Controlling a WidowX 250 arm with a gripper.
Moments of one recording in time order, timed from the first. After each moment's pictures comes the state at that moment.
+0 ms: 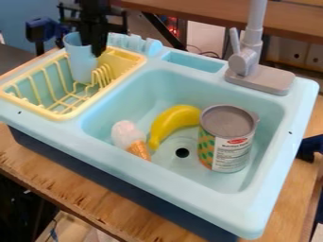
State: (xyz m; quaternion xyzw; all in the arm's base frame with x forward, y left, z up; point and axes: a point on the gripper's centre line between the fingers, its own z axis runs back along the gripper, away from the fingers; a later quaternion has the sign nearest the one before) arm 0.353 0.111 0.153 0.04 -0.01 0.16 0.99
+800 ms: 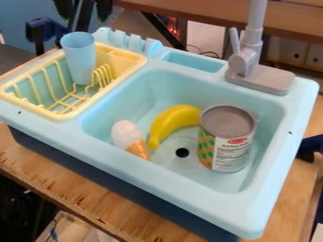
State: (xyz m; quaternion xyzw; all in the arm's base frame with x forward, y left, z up) arm 0.342 0.105 0.214 0.03 -0.06 0.17 0.98
